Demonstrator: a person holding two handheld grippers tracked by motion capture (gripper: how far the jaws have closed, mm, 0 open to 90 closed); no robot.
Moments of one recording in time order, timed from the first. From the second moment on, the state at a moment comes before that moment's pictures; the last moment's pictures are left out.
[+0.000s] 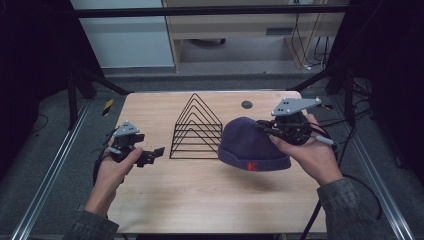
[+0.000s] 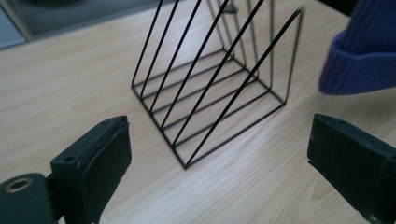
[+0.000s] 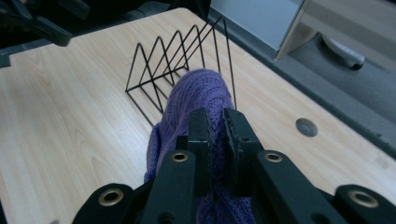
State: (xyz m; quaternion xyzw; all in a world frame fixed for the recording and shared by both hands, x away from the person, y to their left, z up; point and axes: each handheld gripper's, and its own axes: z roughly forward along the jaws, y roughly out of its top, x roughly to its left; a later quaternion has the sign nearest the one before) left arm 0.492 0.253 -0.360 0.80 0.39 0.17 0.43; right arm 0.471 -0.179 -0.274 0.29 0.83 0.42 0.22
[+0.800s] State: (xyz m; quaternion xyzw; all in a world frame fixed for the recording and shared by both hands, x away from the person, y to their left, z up) left arm 0.517 0.214 -0.302 0.80 0.34 0.16 0.47; right arm 0.498 -0.165 -0.204 0.27 0.80 0.46 0.28
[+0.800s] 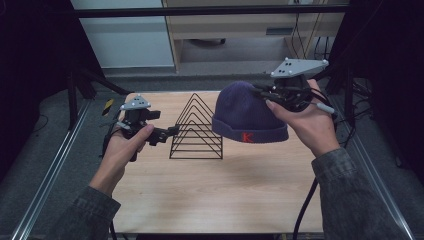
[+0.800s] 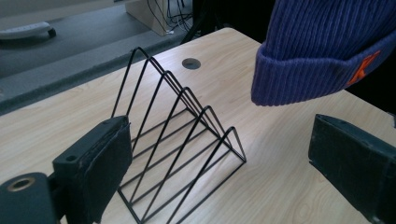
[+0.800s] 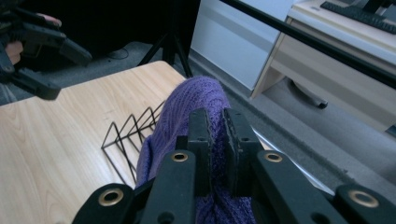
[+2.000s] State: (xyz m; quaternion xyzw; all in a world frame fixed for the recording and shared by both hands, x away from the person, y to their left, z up) left arm 0.528 0.208 -0.311 0.81 0.30 0.15 0.49; right arm 0.522 -0.072 -0.167 0.22 0.79 0.51 0.27
